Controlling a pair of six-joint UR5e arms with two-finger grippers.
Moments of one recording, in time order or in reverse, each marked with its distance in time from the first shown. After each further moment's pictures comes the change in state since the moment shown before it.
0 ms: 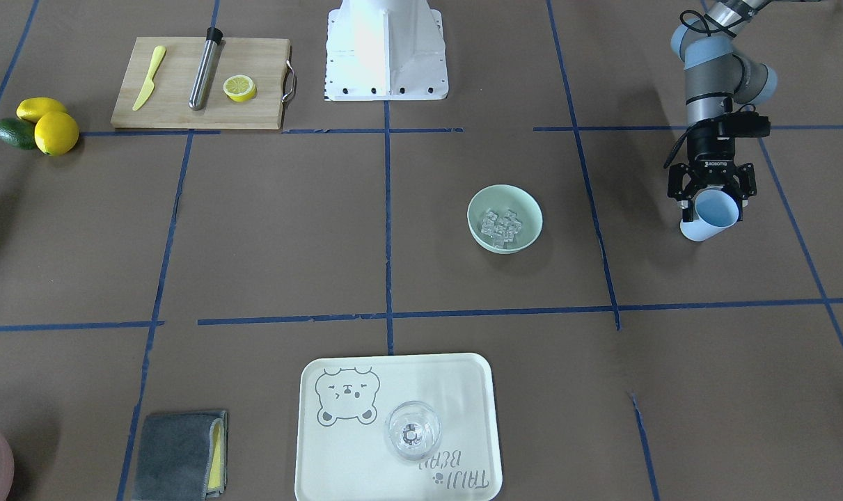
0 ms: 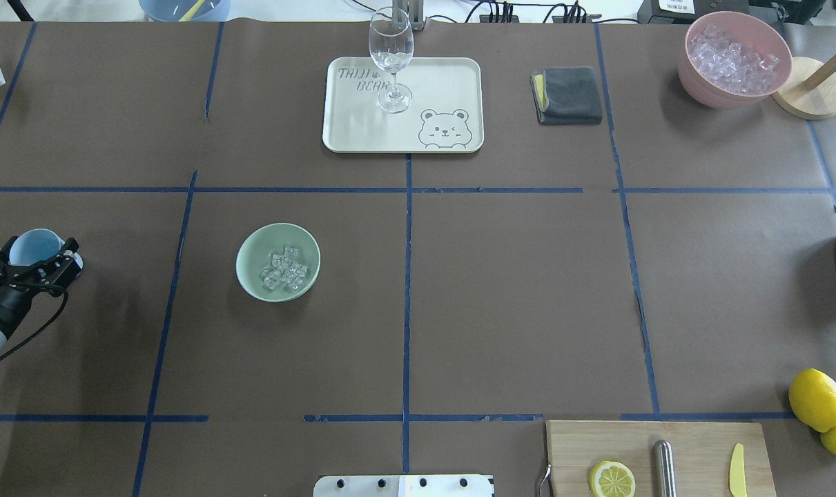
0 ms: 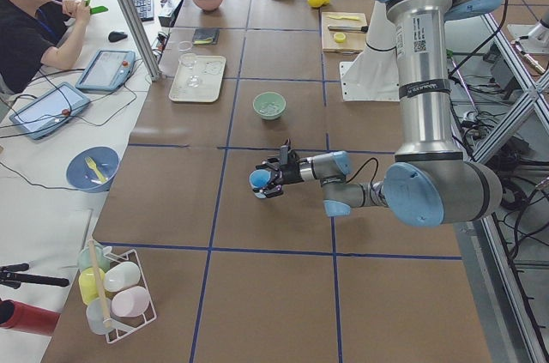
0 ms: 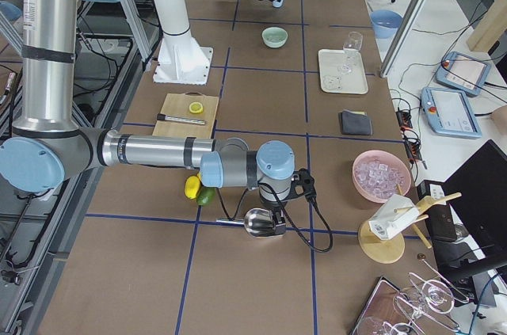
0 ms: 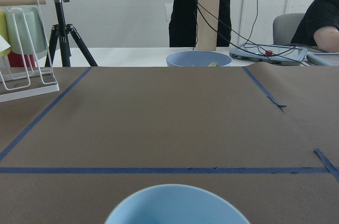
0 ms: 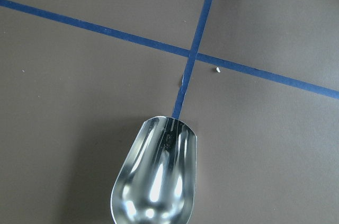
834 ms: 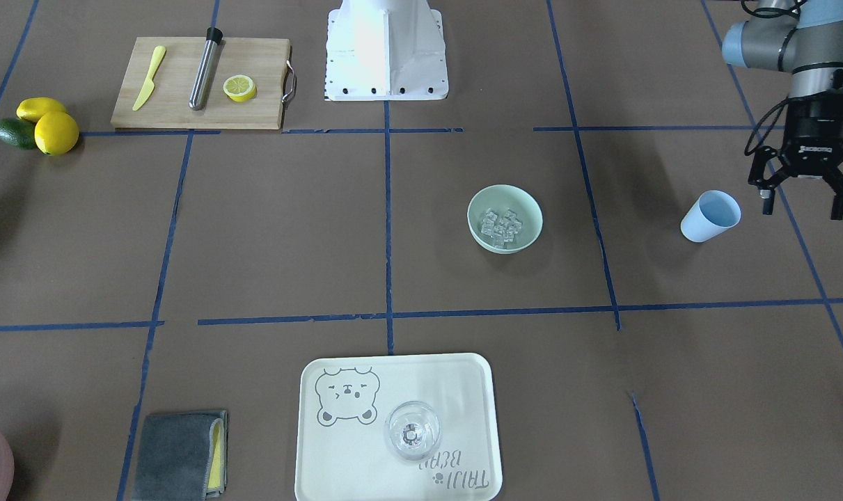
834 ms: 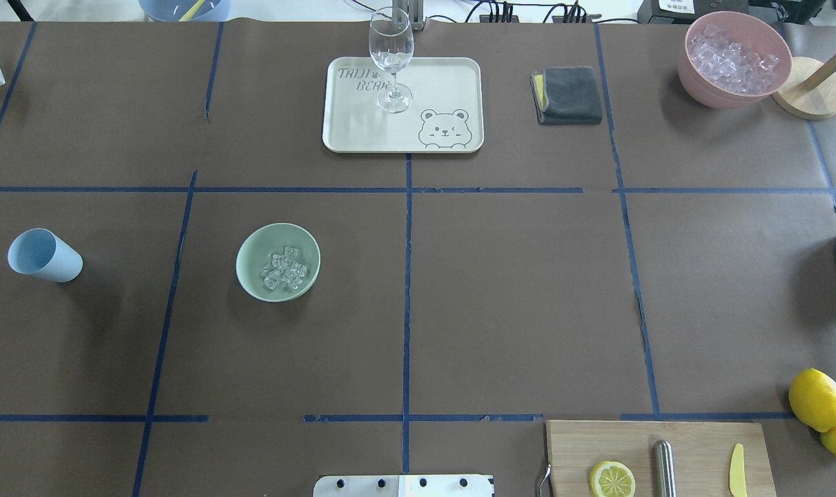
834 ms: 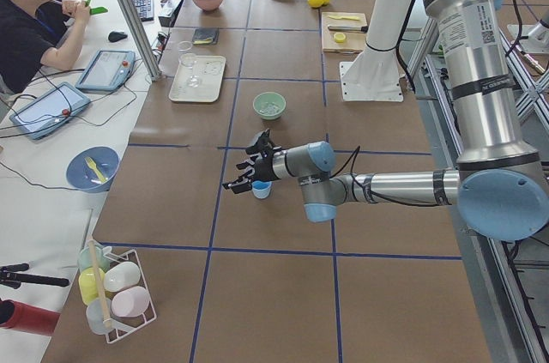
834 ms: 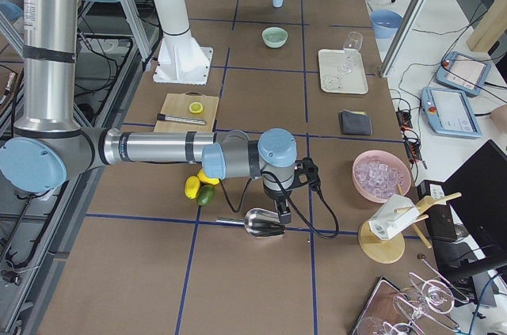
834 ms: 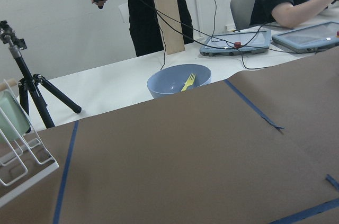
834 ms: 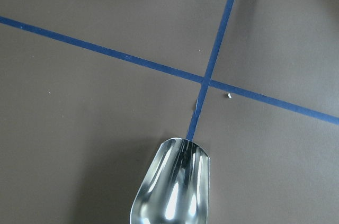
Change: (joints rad) left arm -0.641 0.047 -0.164 0.081 -0.811 0.658; right arm 0.000 0.013 0.073 0.000 0.008 0.028
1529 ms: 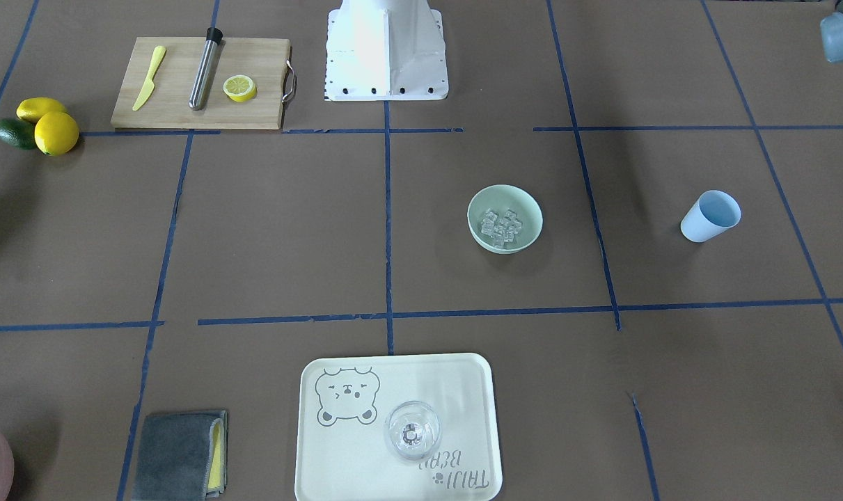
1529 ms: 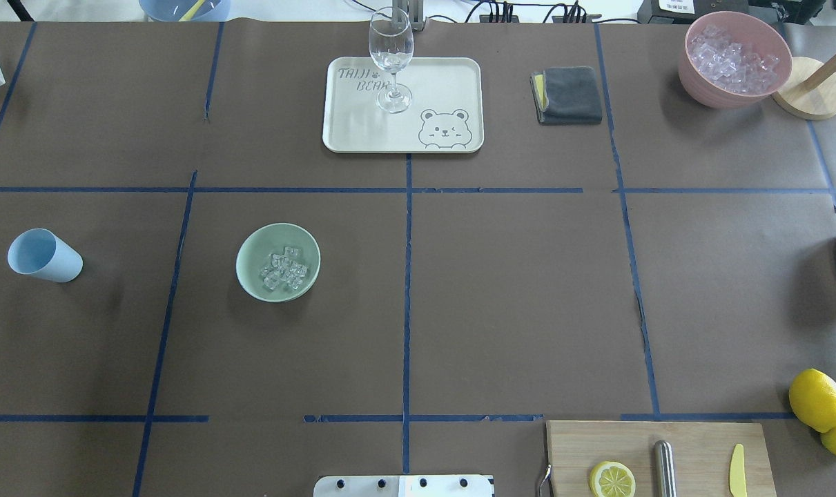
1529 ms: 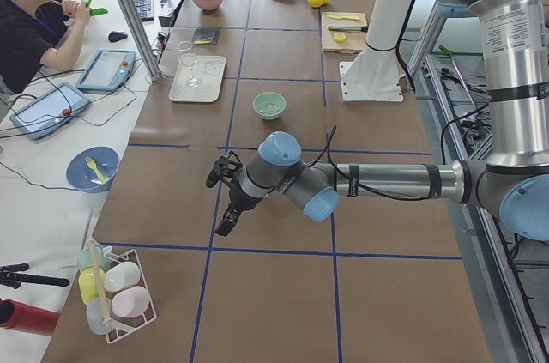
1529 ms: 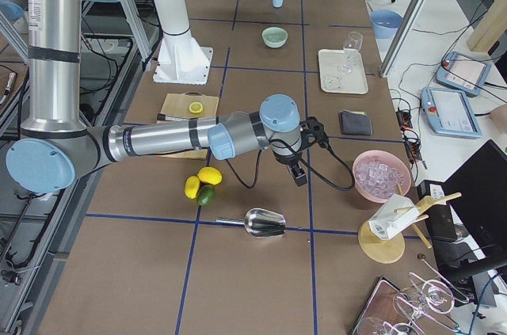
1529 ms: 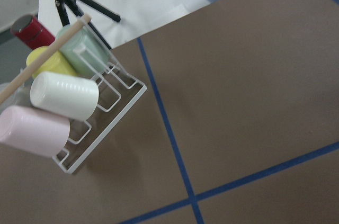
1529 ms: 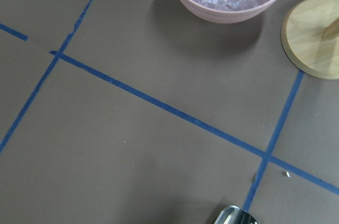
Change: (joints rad) left arm -0.447 -0.074 -0.070 0.792 -0.540 0.225; right arm -0.055 0.036 0.071 0.154 0.098 0.055
